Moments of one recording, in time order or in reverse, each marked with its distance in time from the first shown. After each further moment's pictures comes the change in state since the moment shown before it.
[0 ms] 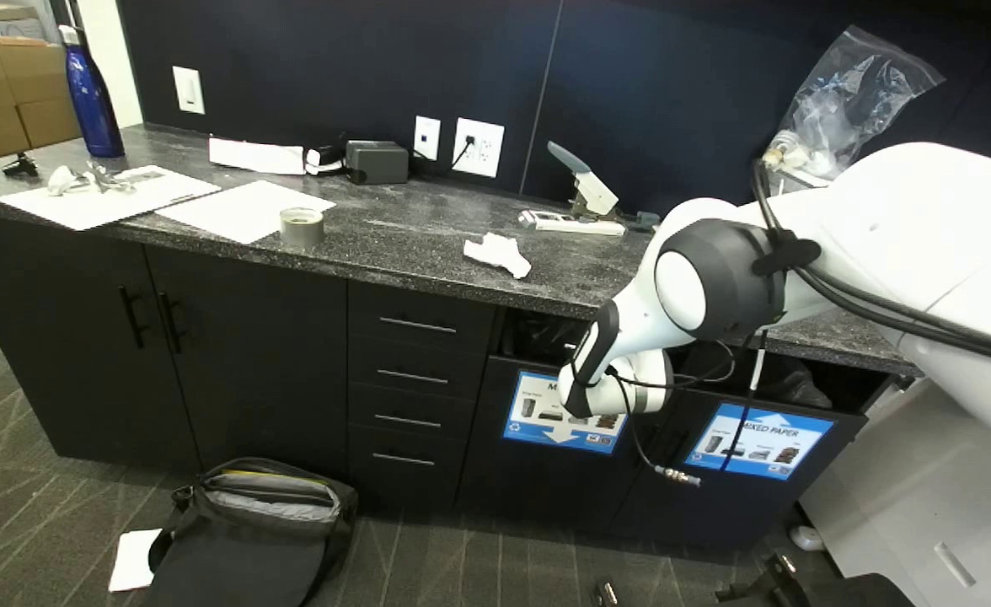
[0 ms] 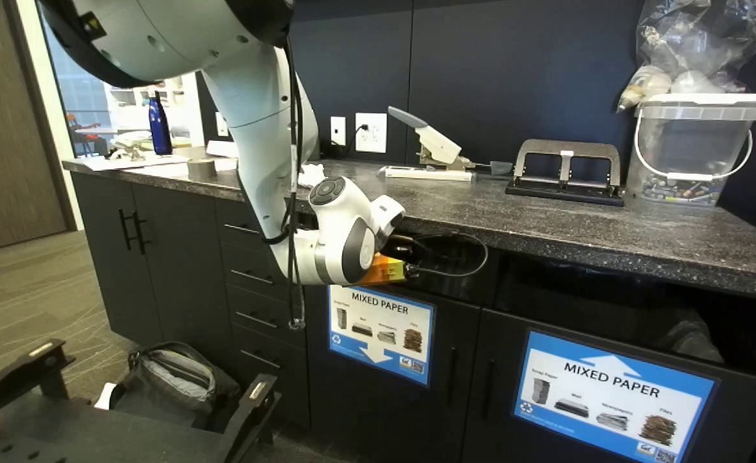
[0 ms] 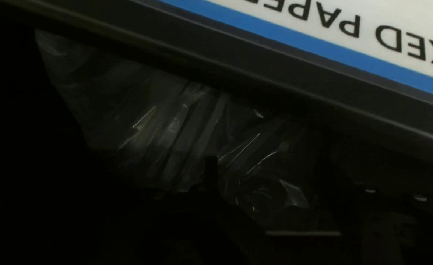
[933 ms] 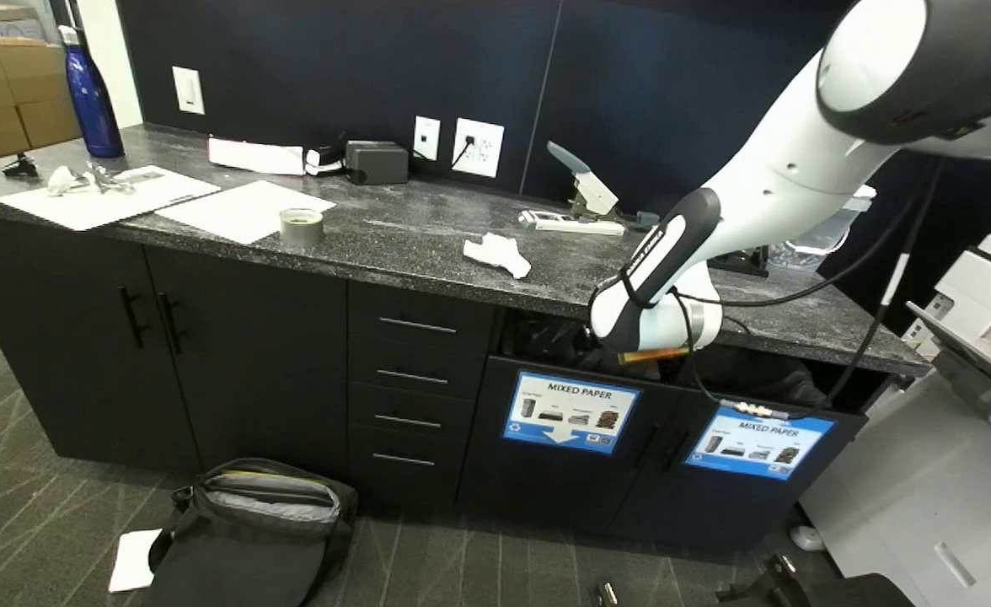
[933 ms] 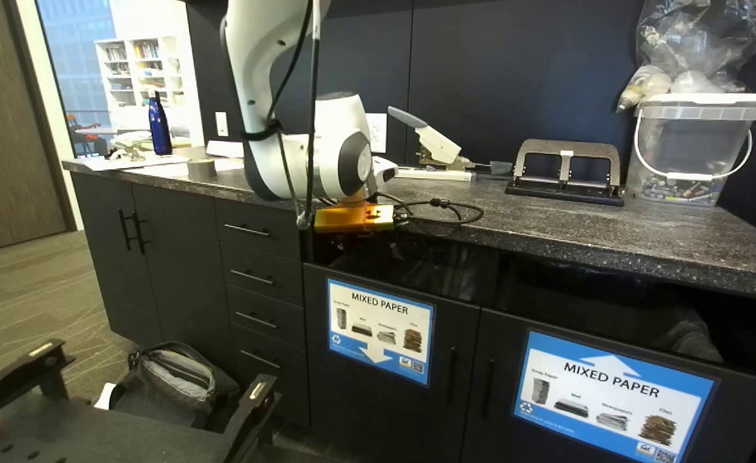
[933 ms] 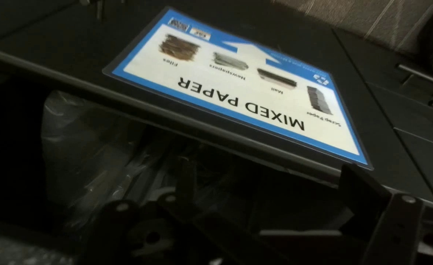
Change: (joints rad) arm -0.188 -0.532 0.230 -0.461 -0.344 -0.394 0.000
